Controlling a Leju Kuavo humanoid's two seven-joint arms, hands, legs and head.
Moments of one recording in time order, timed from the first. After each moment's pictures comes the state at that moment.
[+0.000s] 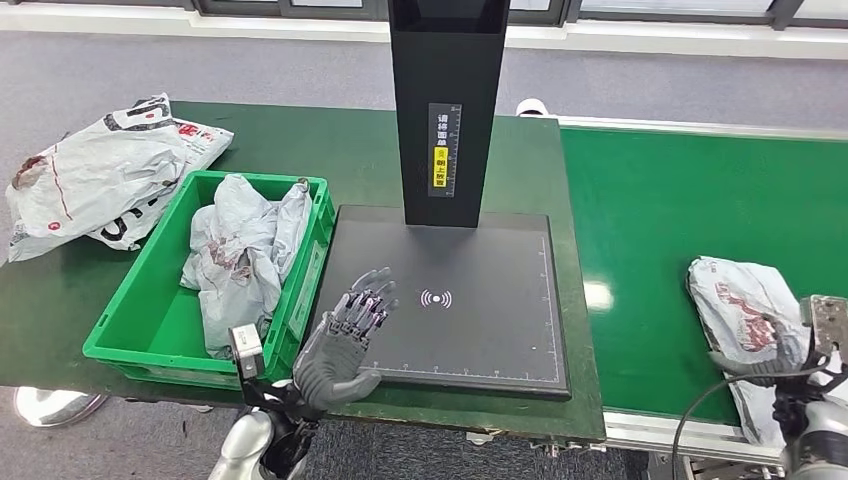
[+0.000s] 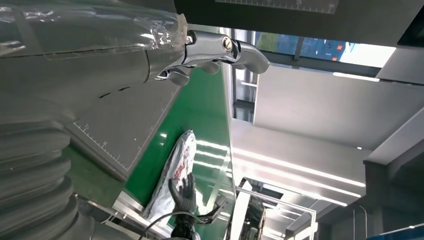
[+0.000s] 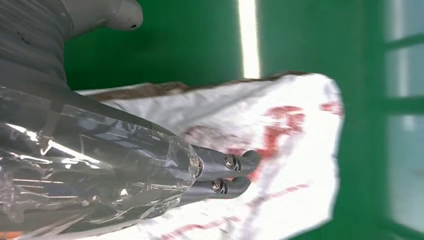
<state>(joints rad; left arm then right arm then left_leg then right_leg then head) -0.01 -0.21 -0.14 -1.40 0.23 -0.51 -0.34 -0.55 -0.34 -0.63 -0.41 0.45 0.32 -0.26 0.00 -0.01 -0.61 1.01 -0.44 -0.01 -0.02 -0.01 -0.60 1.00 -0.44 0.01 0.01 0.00</state>
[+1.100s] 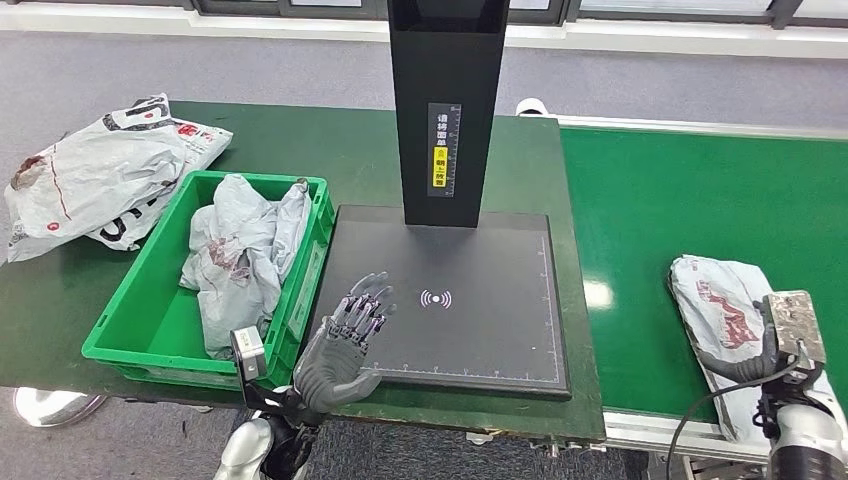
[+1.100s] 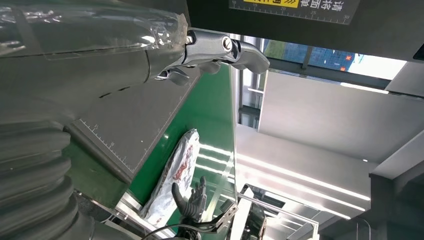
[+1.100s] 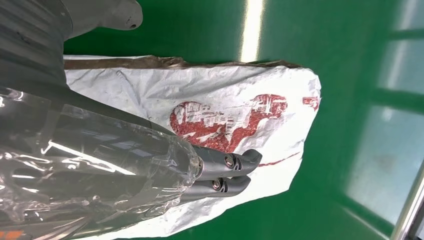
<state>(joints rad) 0.01 -0.24 -0.12 -1.40 0.22 -0.51 -0.31 -0.35 -0.25 -0.44 -0.79 0.43 0.22 -0.19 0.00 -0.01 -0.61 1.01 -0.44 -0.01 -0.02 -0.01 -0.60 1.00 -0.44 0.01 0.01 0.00</state>
